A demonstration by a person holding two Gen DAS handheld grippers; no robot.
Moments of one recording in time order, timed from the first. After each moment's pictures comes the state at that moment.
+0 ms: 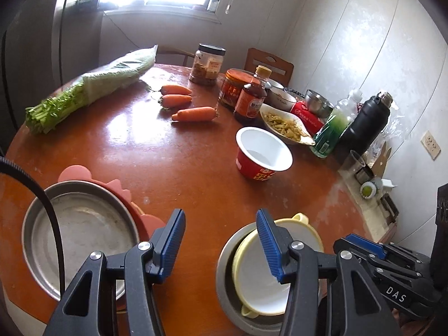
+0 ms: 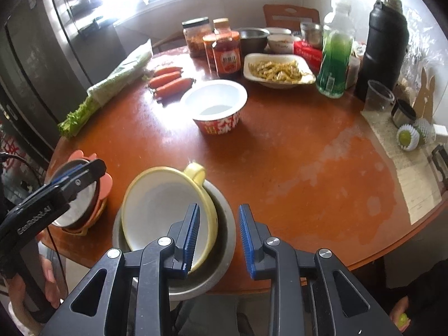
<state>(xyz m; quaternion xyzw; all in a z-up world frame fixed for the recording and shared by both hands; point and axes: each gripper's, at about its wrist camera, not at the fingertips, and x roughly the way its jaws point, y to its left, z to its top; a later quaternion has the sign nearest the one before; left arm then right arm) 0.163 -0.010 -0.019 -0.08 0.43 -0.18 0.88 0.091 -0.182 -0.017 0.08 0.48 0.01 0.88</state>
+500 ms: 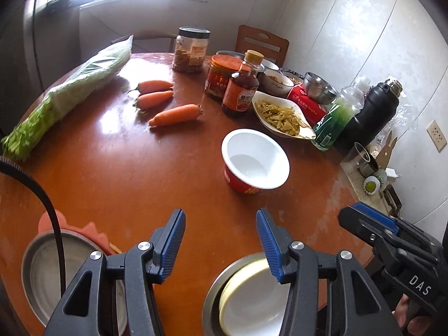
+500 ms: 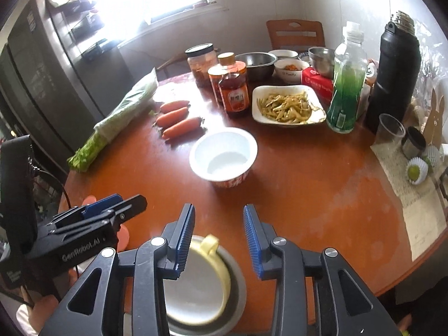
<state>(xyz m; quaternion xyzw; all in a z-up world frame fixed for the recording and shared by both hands) 0.226 -0.054 -0.007 -0.03 0.48 -0.19 0.86 0.153 -0.195 0.018 0.11 0.45 0.01 0.89</state>
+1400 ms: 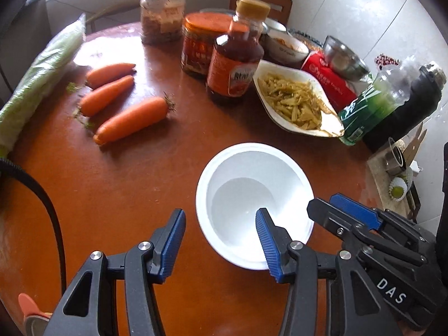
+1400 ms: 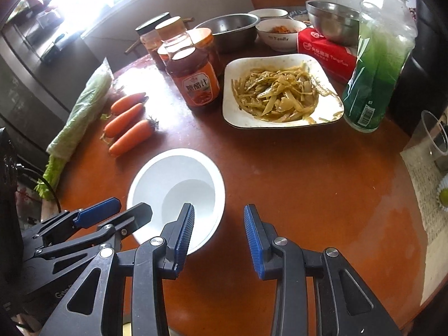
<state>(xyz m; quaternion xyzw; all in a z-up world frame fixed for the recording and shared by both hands) 0.339 -0.127 -0.065 0.01 0.57 -0.19 0.80 0.281 -0.248 -0.052 0.15 0.53 -0.01 0.83</state>
